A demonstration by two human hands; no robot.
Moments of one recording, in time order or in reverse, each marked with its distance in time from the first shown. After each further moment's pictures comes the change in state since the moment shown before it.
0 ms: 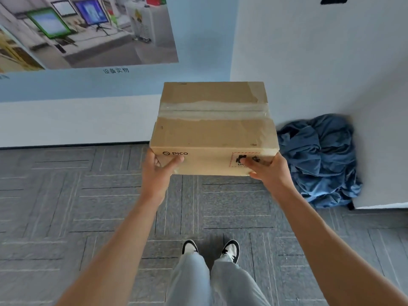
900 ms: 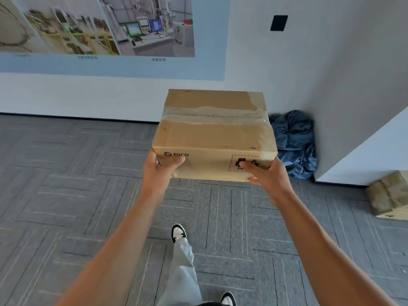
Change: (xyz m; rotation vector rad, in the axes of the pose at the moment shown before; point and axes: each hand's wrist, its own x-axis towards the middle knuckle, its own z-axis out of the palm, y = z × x) left_hand -0.648 0.007 -0.061 -0.076 0.110 0.083; right_hand -0.572 0.096 -0.196 -0.058 -0.063 -0.128
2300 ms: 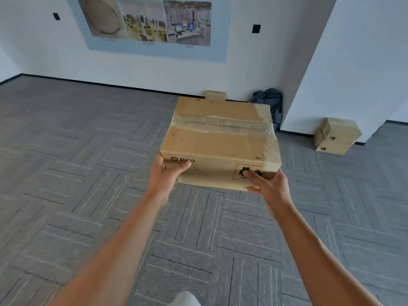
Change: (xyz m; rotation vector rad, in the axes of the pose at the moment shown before) left_hand -1.214 -0.127 -0.181 -0.047 0.058 0.041; right_hand -1.122 0.324 -0.333 0.142 -0.068 -0.152
